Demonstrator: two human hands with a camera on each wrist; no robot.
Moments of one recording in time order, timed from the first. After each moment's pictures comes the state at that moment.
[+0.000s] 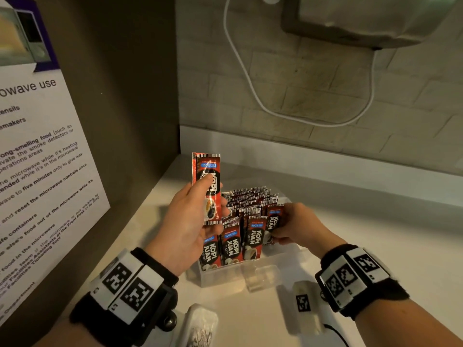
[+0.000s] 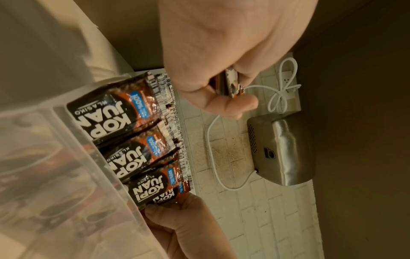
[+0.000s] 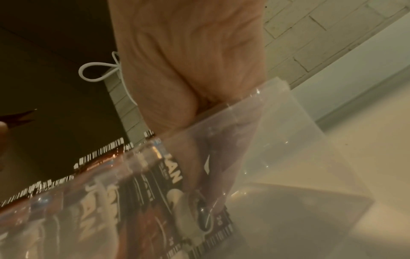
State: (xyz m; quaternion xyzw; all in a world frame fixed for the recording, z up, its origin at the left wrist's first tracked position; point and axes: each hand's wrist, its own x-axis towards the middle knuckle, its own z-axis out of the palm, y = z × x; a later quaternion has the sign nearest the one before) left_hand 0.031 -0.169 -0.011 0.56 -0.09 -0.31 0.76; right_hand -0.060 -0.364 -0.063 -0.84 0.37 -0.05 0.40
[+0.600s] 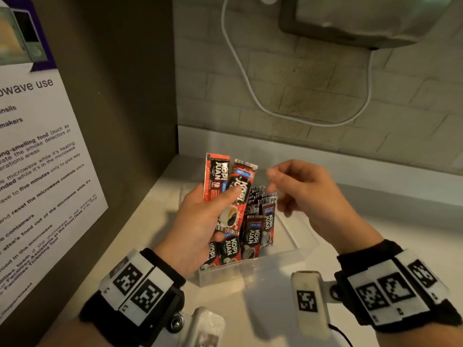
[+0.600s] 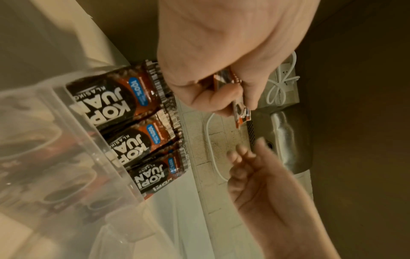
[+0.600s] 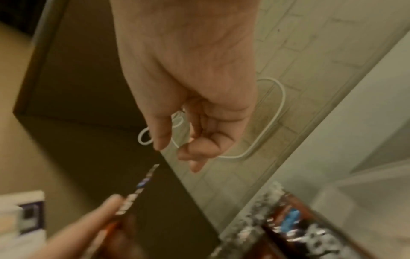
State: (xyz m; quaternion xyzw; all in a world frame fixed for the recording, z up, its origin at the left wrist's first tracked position) left_hand 0.020 -0.173 -0.014 0.58 -0.17 -0.32 0.73; right_hand -0.072 -0.318 0.022 -0.75 0.21 -0.25 0.58
